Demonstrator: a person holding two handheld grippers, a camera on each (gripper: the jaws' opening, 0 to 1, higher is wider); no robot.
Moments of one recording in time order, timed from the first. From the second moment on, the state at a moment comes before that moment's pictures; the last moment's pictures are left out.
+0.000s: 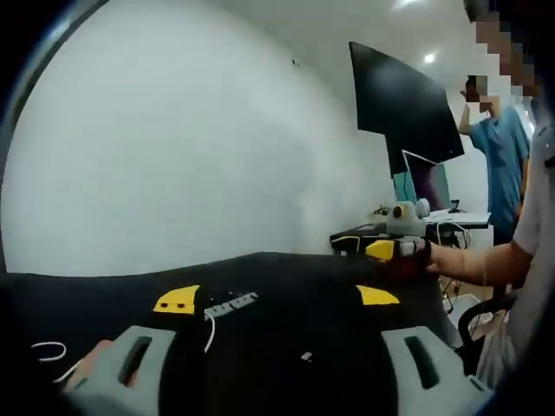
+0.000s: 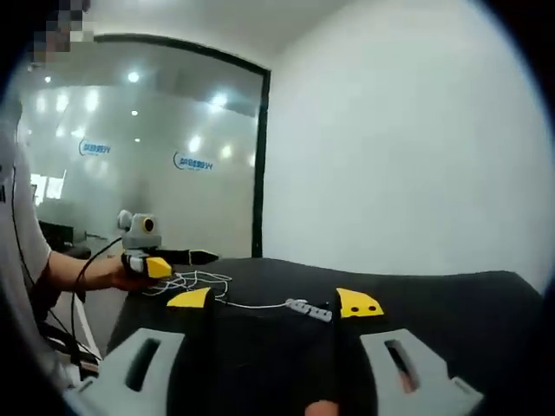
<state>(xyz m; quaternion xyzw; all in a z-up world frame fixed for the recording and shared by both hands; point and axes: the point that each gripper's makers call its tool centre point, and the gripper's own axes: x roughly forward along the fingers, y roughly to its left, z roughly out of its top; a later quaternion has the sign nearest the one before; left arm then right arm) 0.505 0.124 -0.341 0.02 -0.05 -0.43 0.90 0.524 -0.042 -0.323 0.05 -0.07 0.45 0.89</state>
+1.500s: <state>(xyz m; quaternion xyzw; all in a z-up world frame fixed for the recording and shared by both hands) 0.514 0.123 -0.351 -0.01 -0.04 -0.44 0.90 0.526 -0.057 -0.335 0.03 -0.08 0.43 0.90</state>
